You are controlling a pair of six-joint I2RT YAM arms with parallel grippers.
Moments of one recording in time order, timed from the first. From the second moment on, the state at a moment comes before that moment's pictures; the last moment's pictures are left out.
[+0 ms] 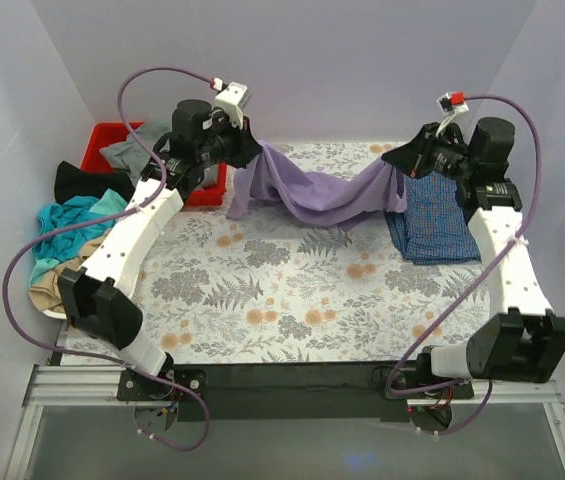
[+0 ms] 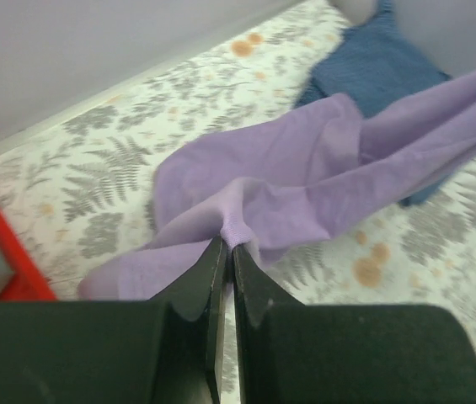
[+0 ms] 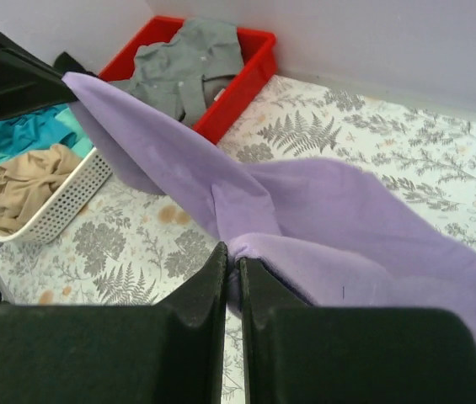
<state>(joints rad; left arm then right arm) -0.39 1.61 1.66 -0.37 0.29 -0.07 -0.03 1.37 1.34 -0.20 -0.83 0.26</state>
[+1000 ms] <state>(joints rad) -0.45 0.94 1.60 -0.40 1.04 -0.17 -0.01 0.68 1.55 -0.27 -0.67 0.10</state>
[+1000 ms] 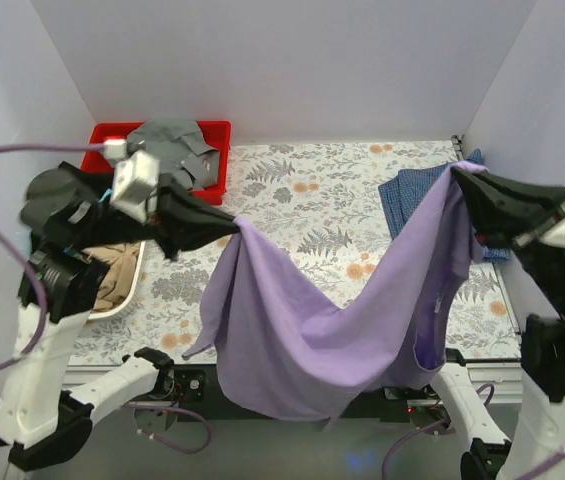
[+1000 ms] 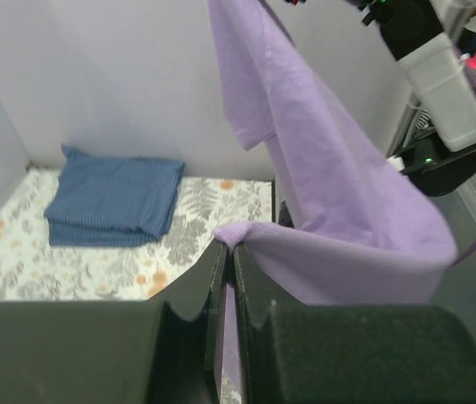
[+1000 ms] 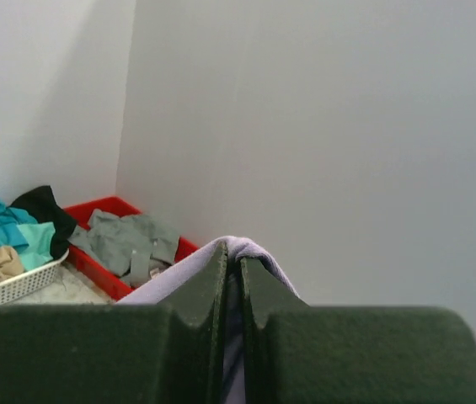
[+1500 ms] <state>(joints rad) -0.43 1.68 1.33 -0.40 0.45 -0.15 -0.01 1.33 1.09 -0.19 -0.36 0.11</state>
